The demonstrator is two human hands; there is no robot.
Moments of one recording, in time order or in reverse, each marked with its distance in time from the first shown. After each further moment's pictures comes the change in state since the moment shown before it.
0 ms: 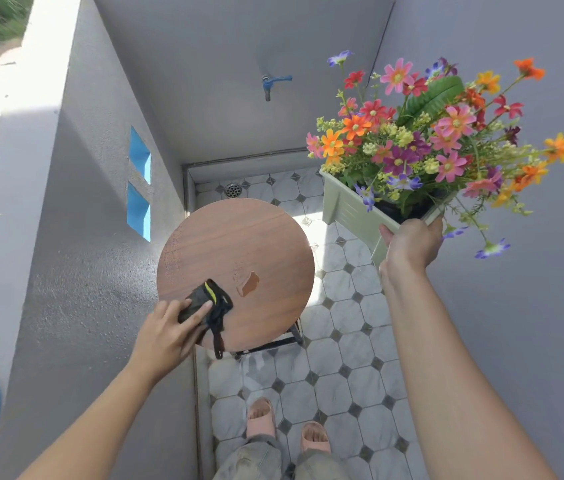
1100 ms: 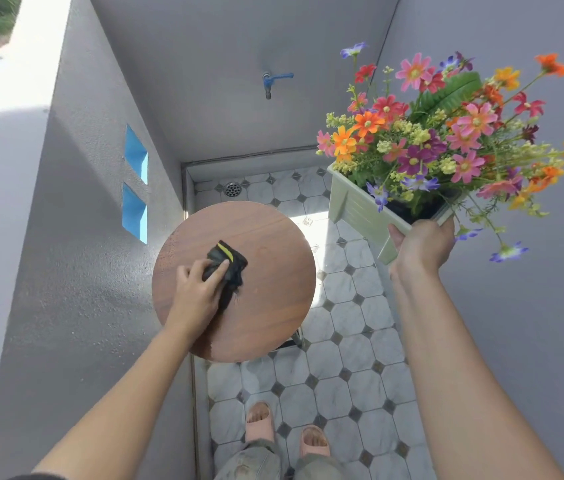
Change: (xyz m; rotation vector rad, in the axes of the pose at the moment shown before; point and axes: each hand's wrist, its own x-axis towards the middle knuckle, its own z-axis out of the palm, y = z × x) left_hand 0.085 0.022 0.015 -0.070 0.135 -0.217; right_hand 0.025 -0.006 0.007 0.139 -0.010 0.017
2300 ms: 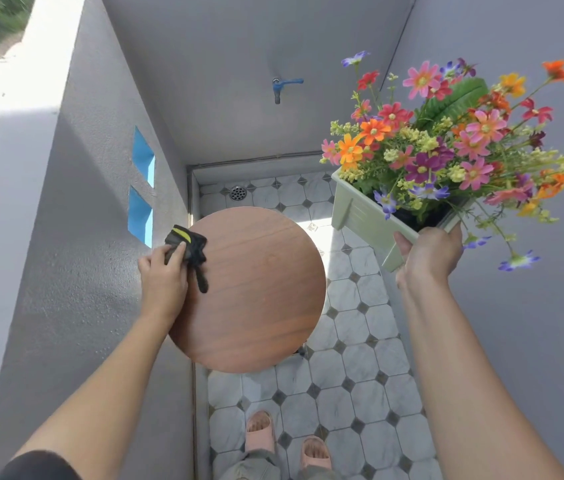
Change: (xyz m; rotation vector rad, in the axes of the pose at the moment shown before) left_hand 0.020 -0.066 -0.006 0.029 0.065 -0.355; right_hand -0.006 0.013 0.015 0.027 -0.011 0.016
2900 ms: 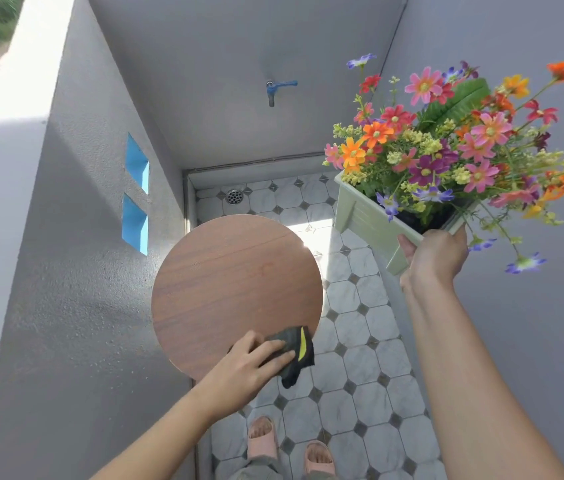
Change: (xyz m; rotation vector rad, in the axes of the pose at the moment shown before) left_hand -0.121 0.066 -0.007 -0.150 -0.348 0.937; right_hand 0.003 0.006 -0.005 -0.029 0.008 -0.023
